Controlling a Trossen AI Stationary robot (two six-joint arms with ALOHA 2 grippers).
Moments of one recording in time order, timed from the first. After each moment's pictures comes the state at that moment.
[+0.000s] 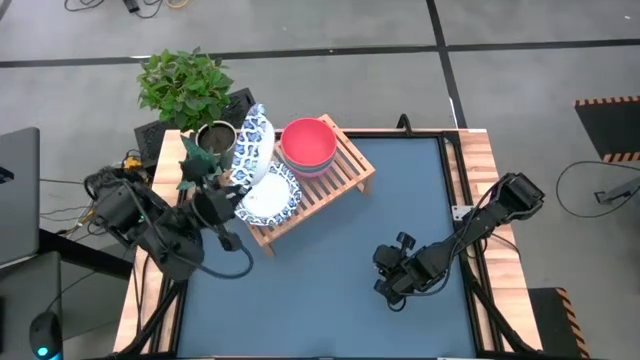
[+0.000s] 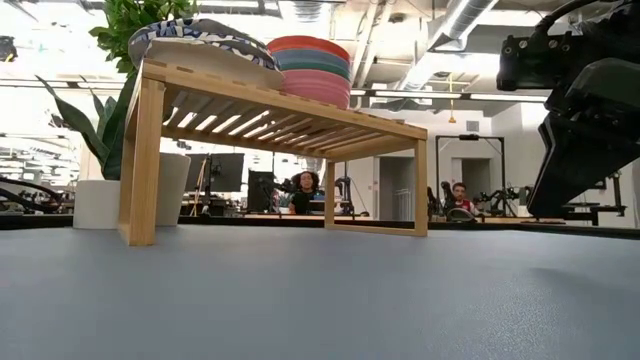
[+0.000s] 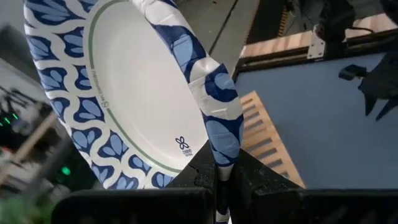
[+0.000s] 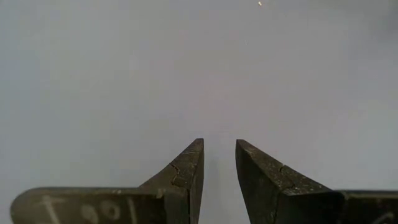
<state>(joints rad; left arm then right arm) -0.65 1.59 2.21 -1.57 -1.16 -0.37 0.61 1.63 0.91 -0.65 0.52 1.02</state>
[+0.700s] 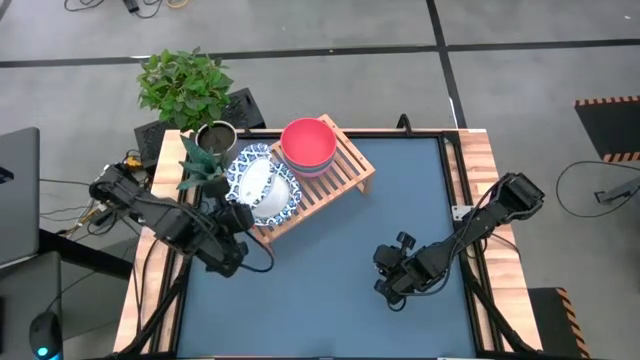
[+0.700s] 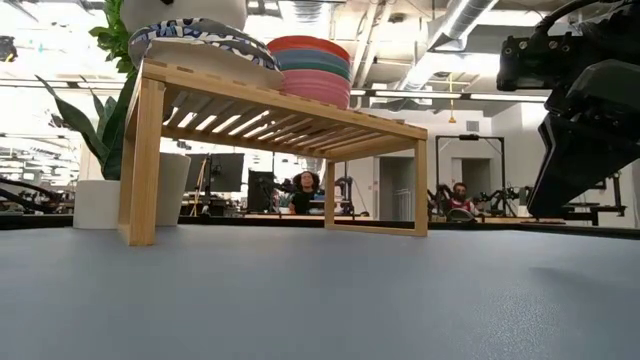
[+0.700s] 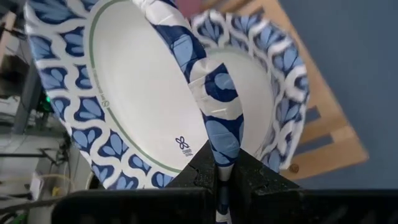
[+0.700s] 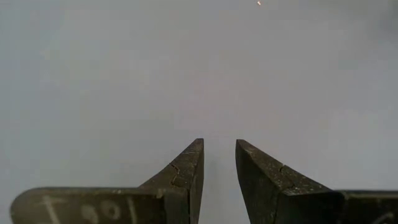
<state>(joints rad) -0.53 1.43 1.58 -1.55 -0.82 -0.60 0.61 1.63 0.91 -0.65 0.52 1.01</state>
